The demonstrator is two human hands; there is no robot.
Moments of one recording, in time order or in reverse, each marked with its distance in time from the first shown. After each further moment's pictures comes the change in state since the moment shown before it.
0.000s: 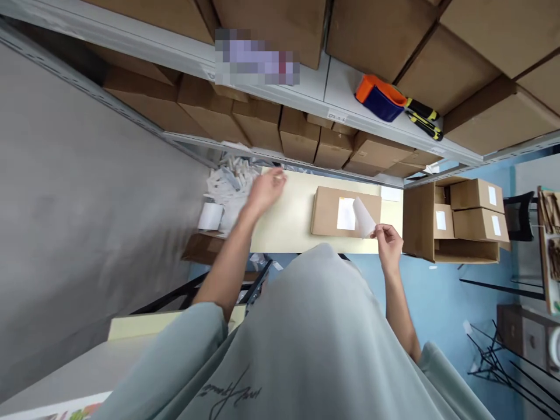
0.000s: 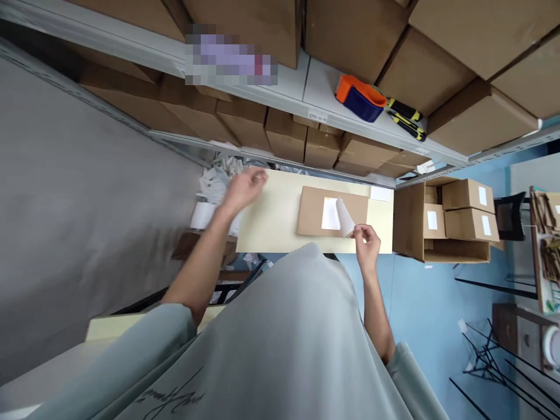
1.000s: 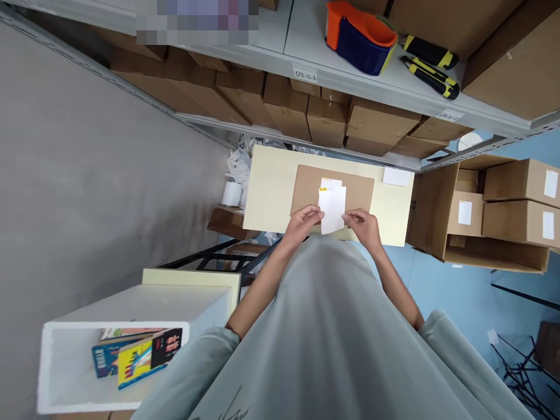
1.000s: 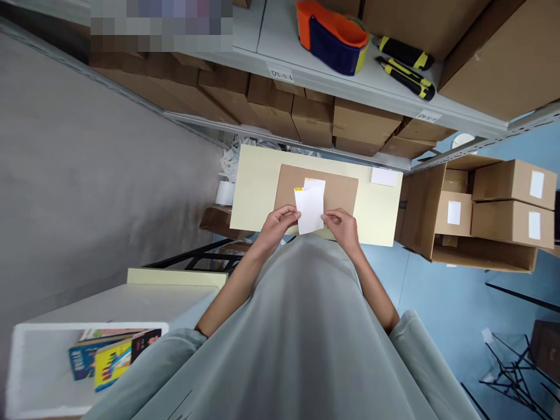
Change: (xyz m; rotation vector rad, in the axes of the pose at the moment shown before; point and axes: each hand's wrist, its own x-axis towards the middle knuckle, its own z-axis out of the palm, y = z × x) left_hand -0.138 0.073 0.186 -0.654 -0.119 -0.315; right_hand 0.065 0.085 -0.023 0.092 -0.540 0.049
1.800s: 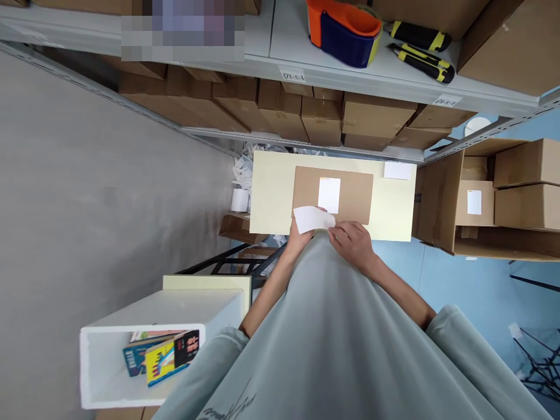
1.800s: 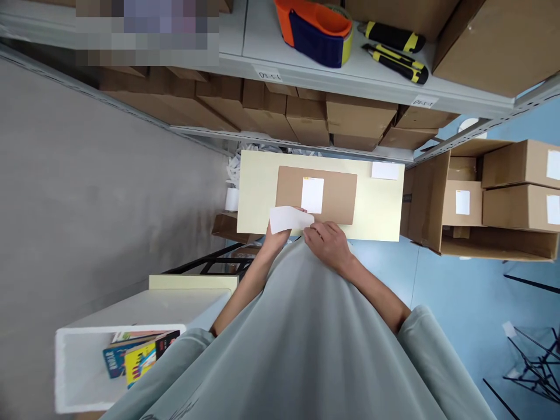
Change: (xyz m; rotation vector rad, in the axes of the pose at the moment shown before) left_hand 0.005 -0.035 -0.005 0.263 0.060 0.213; right_hand -0.038 -0.010 0.028 -0.626 0.160 -0.918
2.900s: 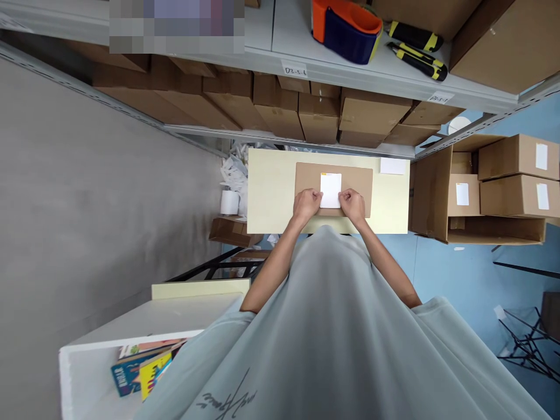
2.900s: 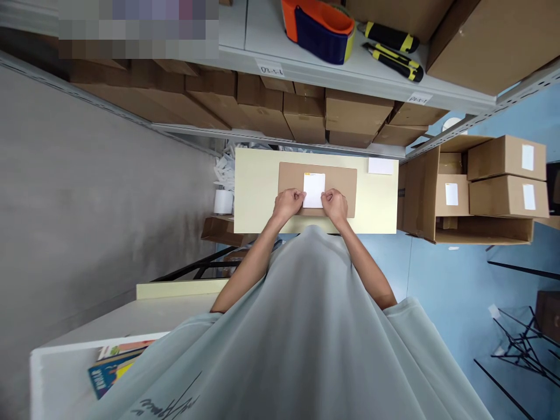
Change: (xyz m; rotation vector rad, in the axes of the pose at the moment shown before) left_hand 0.079 -0.009 -0.005 0.779 -0.072 -0.113; right_hand 0.026 0.071 0.079 0.139 -0.266 1.055
